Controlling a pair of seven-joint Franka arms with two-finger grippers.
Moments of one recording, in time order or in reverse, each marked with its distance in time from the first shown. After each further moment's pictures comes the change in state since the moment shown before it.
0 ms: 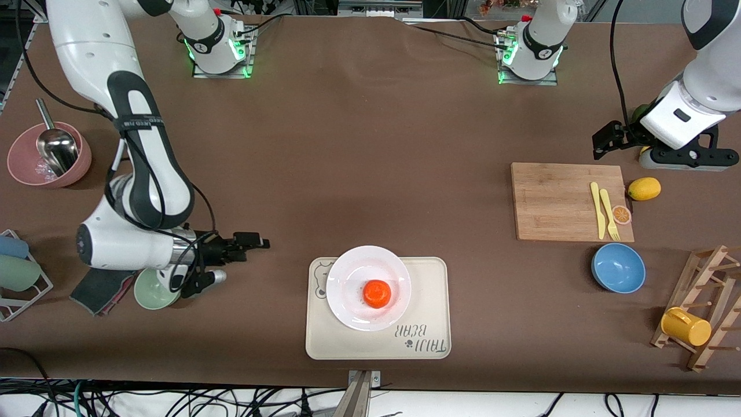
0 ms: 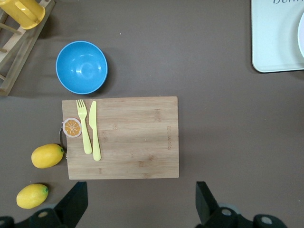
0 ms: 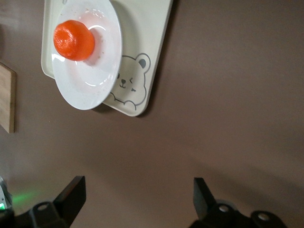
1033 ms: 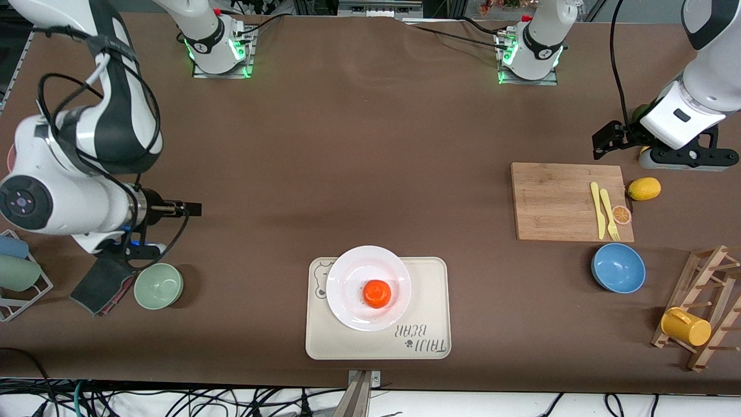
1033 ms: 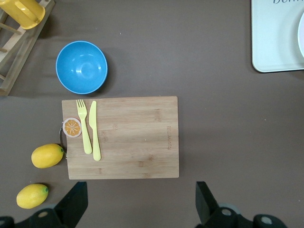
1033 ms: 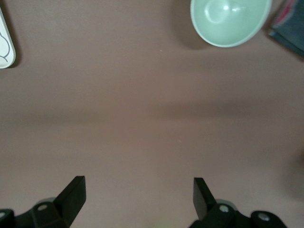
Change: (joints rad) left arm 0.000 0.000 0.000 0.000 0.000 -0.001 0.000; right arm 0.016 -0.248 -0.022 0.010 -0.543 -0.359 0.573
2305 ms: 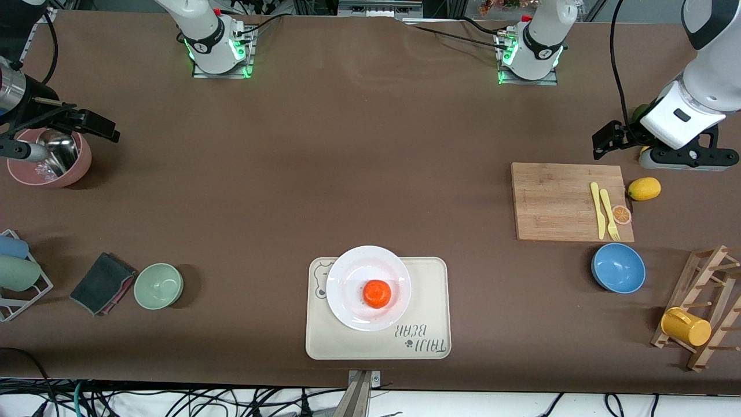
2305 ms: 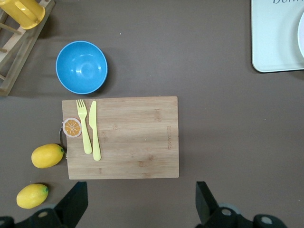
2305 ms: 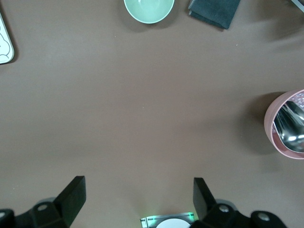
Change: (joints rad) left arm 0.000 0.000 0.000 0.001 0.000 0.000 0.000; right arm -0.128 -0.467 -0.018 -0.322 -0.020 -0.017 -0.038
